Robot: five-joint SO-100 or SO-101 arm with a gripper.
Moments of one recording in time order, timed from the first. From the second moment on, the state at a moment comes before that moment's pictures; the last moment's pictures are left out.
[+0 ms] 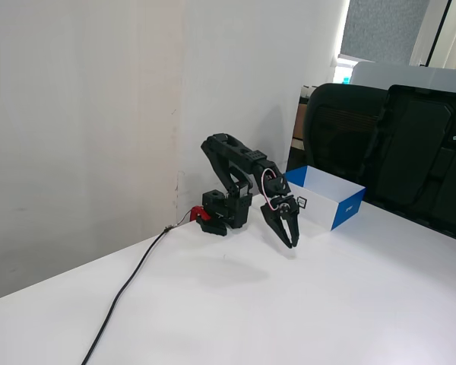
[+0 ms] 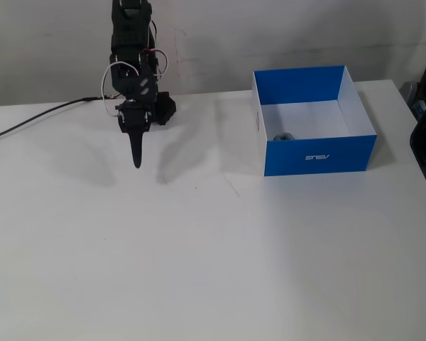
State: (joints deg) arm -2.9 146.5 152.4 45.6 -14.4
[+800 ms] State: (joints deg) arm 3.8 192.7 177.5 58.7 -18.9
